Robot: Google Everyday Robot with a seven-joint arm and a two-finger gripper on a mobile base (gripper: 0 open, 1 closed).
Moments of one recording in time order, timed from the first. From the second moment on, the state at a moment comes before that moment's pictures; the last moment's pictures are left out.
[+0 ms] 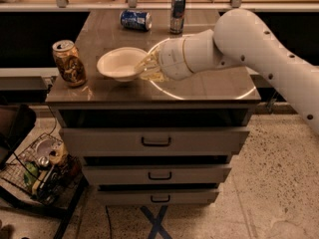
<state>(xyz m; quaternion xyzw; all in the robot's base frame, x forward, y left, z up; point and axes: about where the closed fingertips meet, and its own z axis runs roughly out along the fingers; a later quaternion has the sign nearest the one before) 0.608 0.039 0.894 -0.83 0.25 -0.06 0.50</state>
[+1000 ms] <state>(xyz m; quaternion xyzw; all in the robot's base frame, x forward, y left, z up) 0.585 0.073 0.847 -0.81 0.25 0.00 0.52</state>
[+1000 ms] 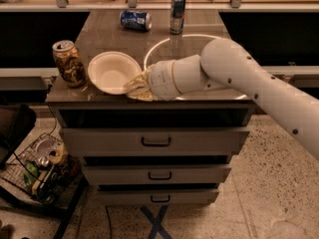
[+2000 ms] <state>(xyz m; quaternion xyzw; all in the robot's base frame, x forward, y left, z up) 0.584 0.078 0.848 -0.81 0.25 0.01 0.52</state>
